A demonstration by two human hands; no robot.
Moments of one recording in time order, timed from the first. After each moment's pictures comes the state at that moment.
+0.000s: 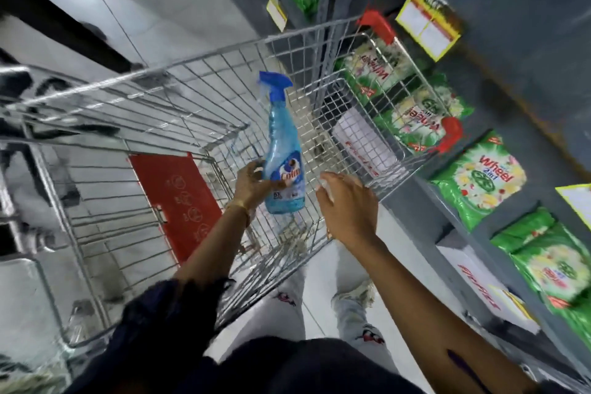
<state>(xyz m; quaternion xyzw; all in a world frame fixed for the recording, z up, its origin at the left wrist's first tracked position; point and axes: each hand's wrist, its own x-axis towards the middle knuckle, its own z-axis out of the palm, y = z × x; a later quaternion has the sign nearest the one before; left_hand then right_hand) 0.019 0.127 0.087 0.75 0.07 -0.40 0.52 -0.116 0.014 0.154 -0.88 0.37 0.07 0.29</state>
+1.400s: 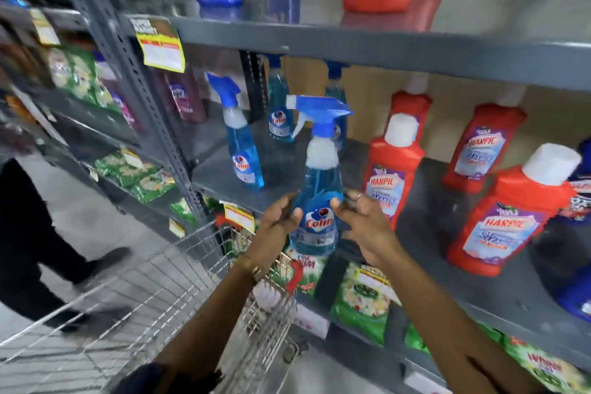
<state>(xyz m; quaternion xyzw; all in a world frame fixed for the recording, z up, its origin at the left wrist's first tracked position) -0.123 -0.128 0.326 0.58 -0.43 -0.39 0.57 -0.273 -0.211 0.343 -0.56 0.33 -0.35 0.67</state>
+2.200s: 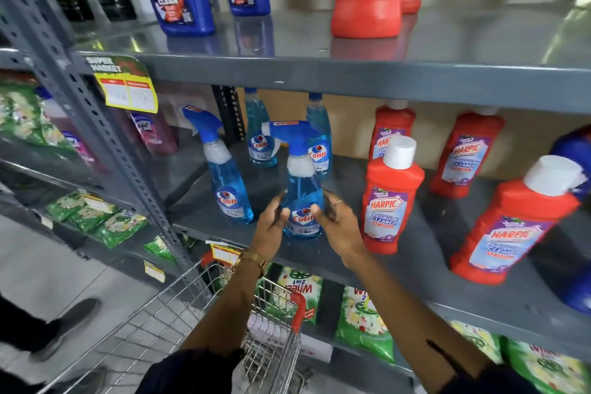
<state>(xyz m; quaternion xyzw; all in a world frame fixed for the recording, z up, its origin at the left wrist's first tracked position) -0.056 -0.224 0.294 0.60 -0.48 -0.35 0.53 -0.204 -0.265 0.308 -0.63 0.39 -0.41 0.53</state>
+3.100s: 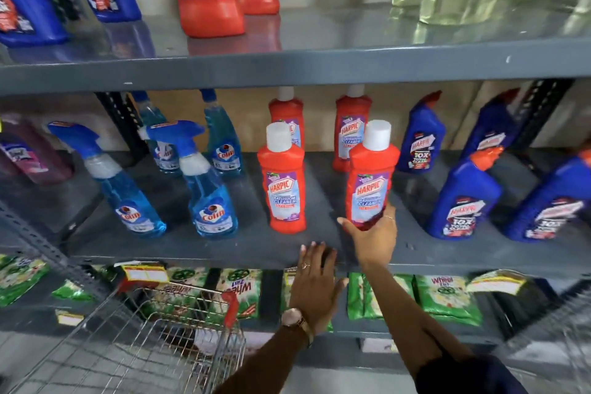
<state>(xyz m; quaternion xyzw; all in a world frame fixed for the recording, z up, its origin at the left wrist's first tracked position) -0.281 -0.170 0.216 0.59 -0.78 0.02 0.18 -0.406 -0.244 0.264 -0.44 0.66 -0.56 0.23</state>
